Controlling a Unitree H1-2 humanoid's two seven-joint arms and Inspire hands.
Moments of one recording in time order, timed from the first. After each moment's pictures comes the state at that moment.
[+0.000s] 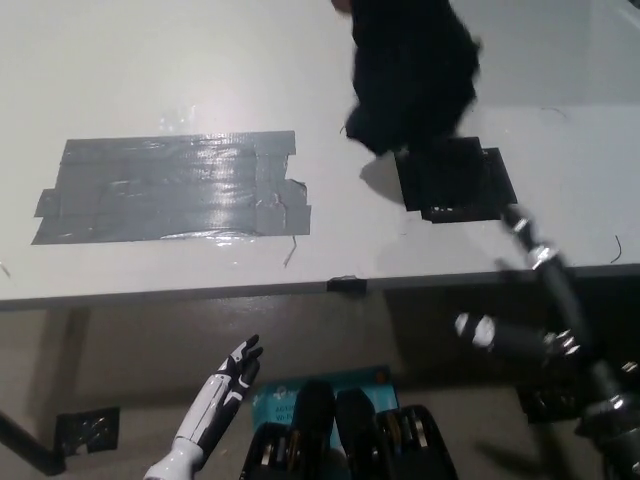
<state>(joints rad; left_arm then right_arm) -0.12 0.15 -0.17 0.37 0.18 -0.26 -0.05 -0.23 -0.16 0.07 -0.35 -0.24 0.02 0.09</state>
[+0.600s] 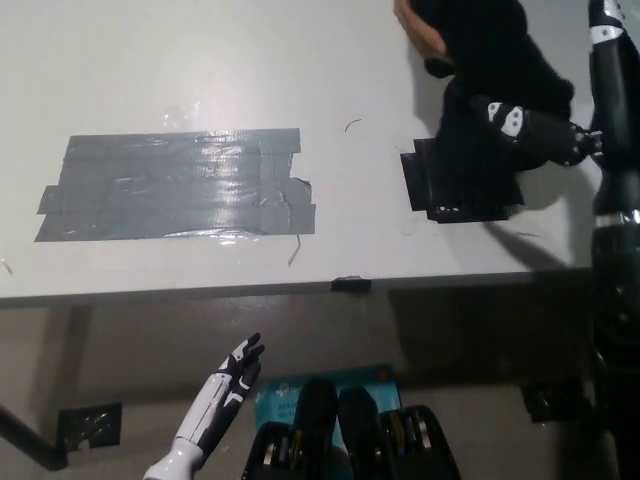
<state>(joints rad) -0.13 0.15 -0.17 0.37 0.18 -0.29 -0.05 -0.64 -0.14 0.02 -0.10 -0.53 0.13 -0.06</state>
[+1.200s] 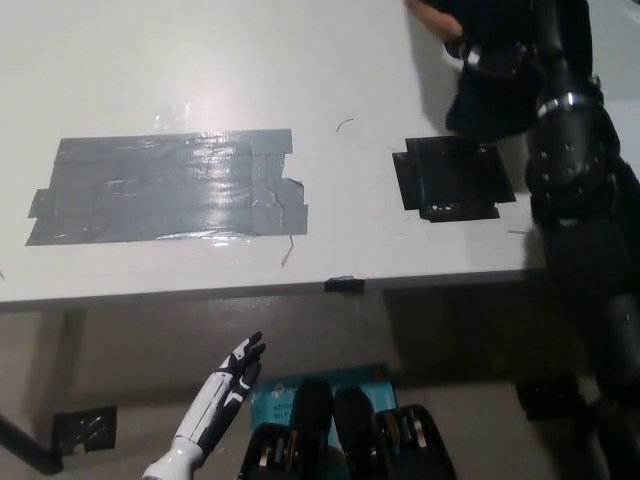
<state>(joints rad) -0.13 0.15 -0.17 0.36 0.19 -0.29 -0.07 -0.98 -0.16 0.08 0.53 -0.60 0.16 -0.20</state>
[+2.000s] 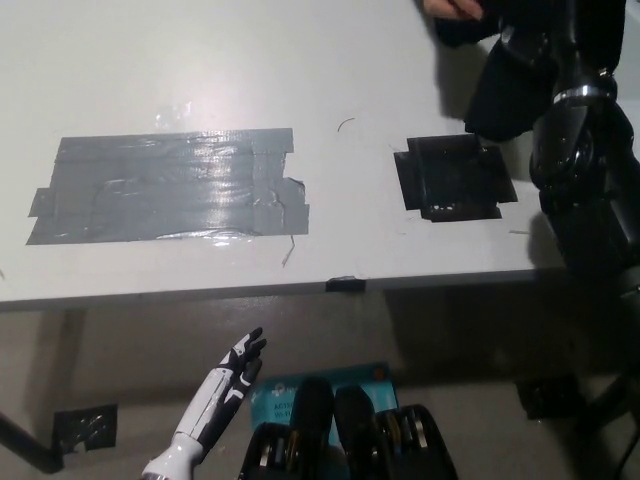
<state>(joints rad) -0.13 0.15 -0.17 0.35 0.19 -0.29 -0.07 -0.99 -0.23 0.19 0.58 -0.69 0.16 -0.43</state>
